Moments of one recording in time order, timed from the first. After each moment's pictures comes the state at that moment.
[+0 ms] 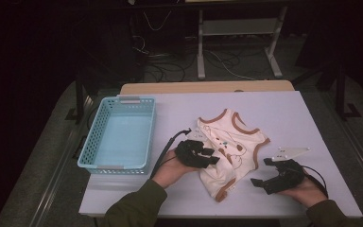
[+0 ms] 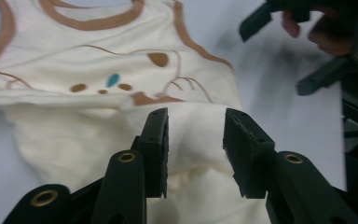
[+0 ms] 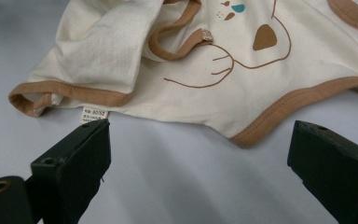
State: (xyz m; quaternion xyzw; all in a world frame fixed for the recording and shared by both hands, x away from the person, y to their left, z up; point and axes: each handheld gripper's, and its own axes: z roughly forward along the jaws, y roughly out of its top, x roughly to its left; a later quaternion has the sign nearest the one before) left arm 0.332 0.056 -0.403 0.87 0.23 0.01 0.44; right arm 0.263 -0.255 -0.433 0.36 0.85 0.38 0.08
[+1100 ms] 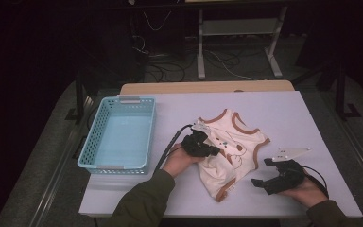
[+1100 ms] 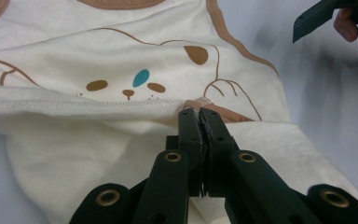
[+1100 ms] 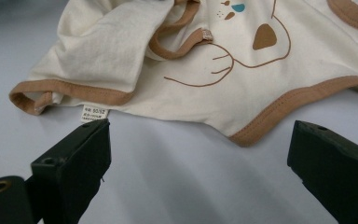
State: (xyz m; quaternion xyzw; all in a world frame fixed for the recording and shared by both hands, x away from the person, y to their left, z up) left arm 0.367 0.040 -0.431 0.87 0.25 -0.04 0.43; right arm 0.262 -0.256 -0.433 0.36 0.85 0.39 0.08
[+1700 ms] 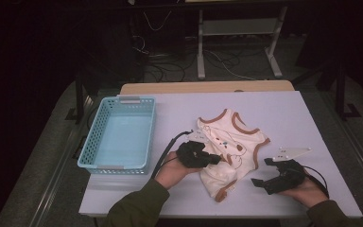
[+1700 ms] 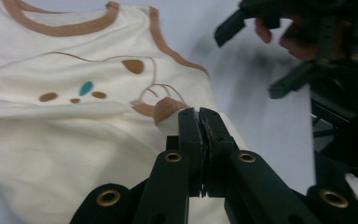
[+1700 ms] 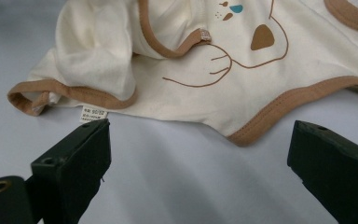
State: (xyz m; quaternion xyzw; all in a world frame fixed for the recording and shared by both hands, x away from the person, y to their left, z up) left arm 0.310 0.054 -0.398 0.86 0.20 -0.04 0.46; right arm 0.262 -0.257 -0.432 0.36 0.84 0.39 0.08
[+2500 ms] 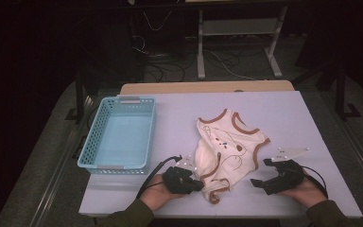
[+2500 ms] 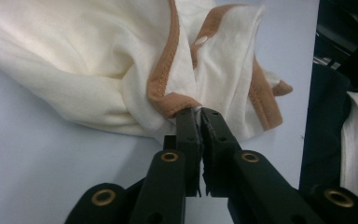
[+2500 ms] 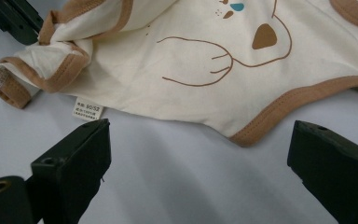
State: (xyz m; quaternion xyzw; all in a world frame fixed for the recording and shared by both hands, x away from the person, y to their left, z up) left arm 0.270 0.090 -0.438 0.91 0.20 -0.04 0.36; right arm 0.262 -0.254 -0.434 0.36 0.85 0.38 0.08
